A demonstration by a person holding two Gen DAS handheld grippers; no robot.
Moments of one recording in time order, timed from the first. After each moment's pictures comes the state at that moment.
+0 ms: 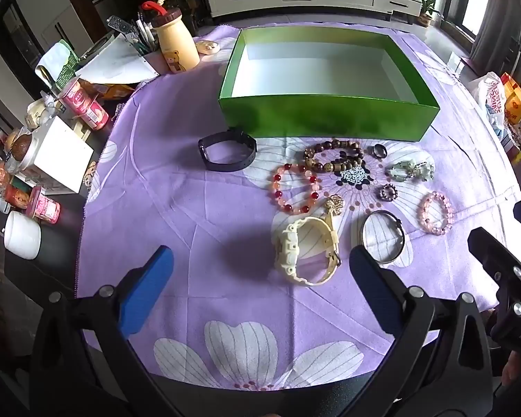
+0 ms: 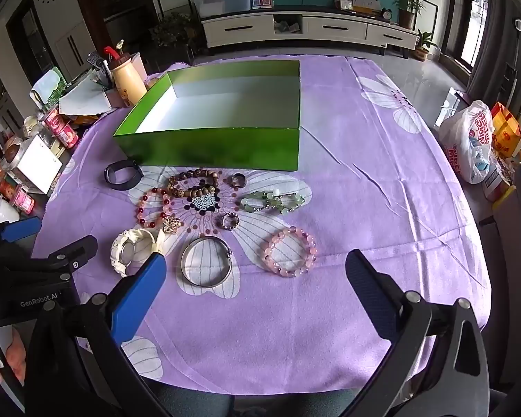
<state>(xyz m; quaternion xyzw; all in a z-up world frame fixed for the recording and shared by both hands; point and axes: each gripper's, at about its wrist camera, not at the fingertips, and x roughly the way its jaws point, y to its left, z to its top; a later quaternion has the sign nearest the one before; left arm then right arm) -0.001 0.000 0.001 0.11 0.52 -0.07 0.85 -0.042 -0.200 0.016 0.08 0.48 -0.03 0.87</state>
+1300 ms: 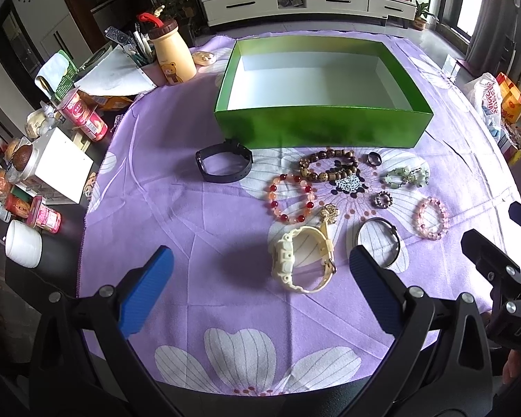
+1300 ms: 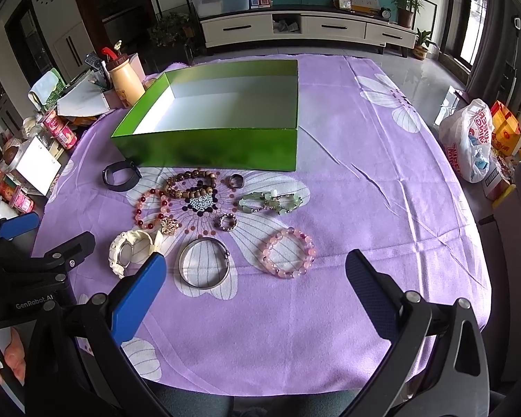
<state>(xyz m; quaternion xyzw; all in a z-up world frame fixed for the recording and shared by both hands) 0.000 -0.006 0.005 0.12 0.50 -0.08 0.85 -0.039 -0.204 0.013 0.09 0.48 -0.02 0.87</state>
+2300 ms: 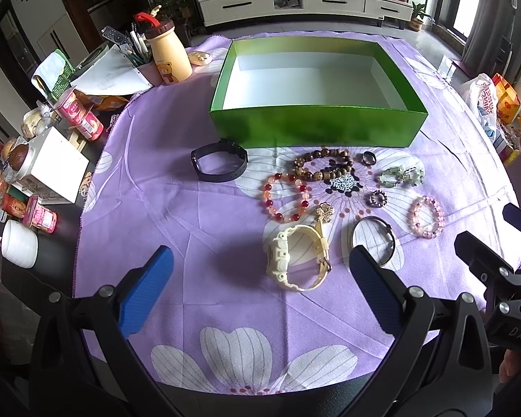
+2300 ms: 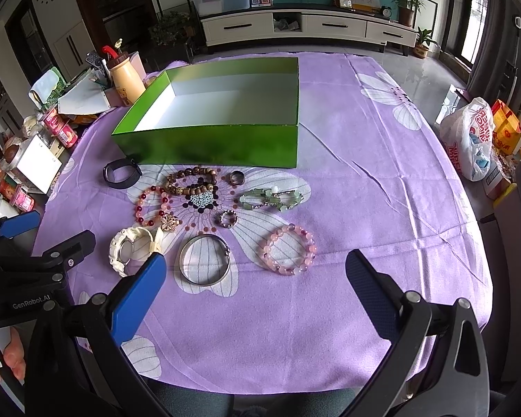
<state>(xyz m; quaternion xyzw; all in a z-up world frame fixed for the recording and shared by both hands) -0.003 -0.006 0.005 0.12 0.50 -0.09 0.85 -0.041 -0.203 0.012 0.09 0.48 -0.02 0.87</state>
